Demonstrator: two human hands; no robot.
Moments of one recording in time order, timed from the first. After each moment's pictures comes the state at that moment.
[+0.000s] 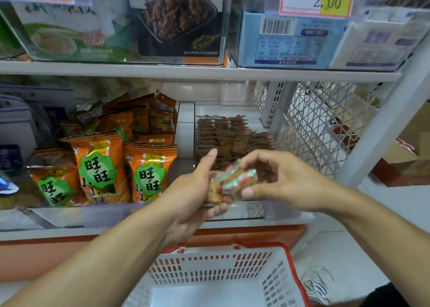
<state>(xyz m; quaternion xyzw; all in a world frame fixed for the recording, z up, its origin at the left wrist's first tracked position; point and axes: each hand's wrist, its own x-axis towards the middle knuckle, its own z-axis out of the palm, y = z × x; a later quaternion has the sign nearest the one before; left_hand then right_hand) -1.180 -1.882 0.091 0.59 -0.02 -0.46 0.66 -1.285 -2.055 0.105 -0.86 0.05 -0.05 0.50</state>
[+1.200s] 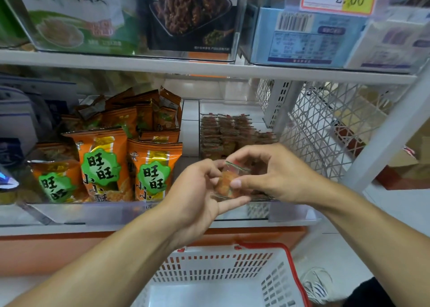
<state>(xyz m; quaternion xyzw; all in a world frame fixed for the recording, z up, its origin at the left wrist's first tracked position) -1.178 -1.879 0.087 0.44 -0.05 -0.50 0.74 -1.255 -2.049 0.100 -0.89 0.00 -0.07 0.46</state>
